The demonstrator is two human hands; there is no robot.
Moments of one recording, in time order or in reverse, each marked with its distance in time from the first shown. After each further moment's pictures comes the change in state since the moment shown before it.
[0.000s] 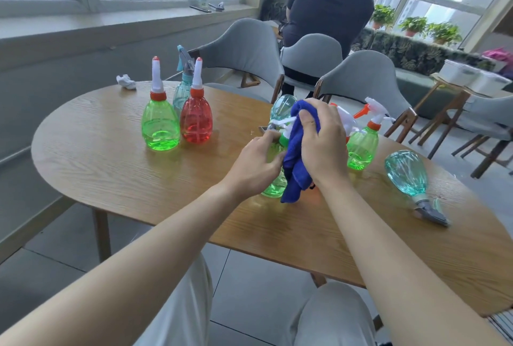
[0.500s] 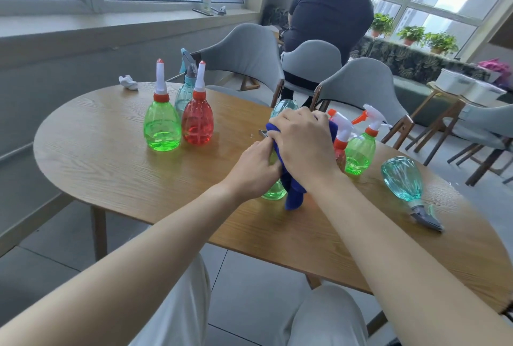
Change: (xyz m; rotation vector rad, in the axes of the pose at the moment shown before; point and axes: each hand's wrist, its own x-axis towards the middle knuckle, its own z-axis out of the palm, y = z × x) left_hand 0.004 0.004 0.000 0.043 -0.035 -0.053; right_hand 0.007 -0.012 0.014 -0.736 -0.189 -0.498
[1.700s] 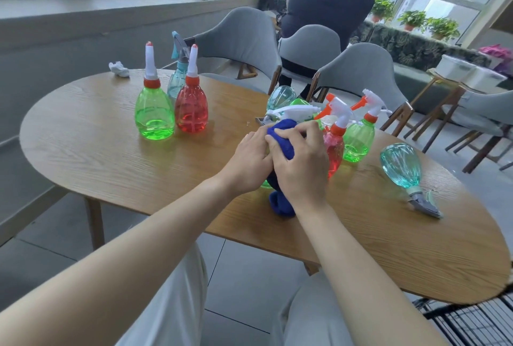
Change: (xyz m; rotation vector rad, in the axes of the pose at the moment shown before) left_hand -0.004 -0.011 0.008 0.014 -0.012 0.094; right_hand -0.061 -0.017 0.026 0.452 0.298 0.315
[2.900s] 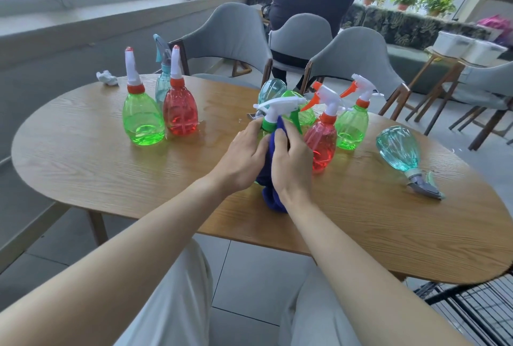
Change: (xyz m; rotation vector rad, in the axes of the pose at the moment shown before) left_hand -0.002 0.006 0.001 -0.041 -0.016 -0.066; right_hand -0.007 0.000 0.008 0.445 -0.087 0.529
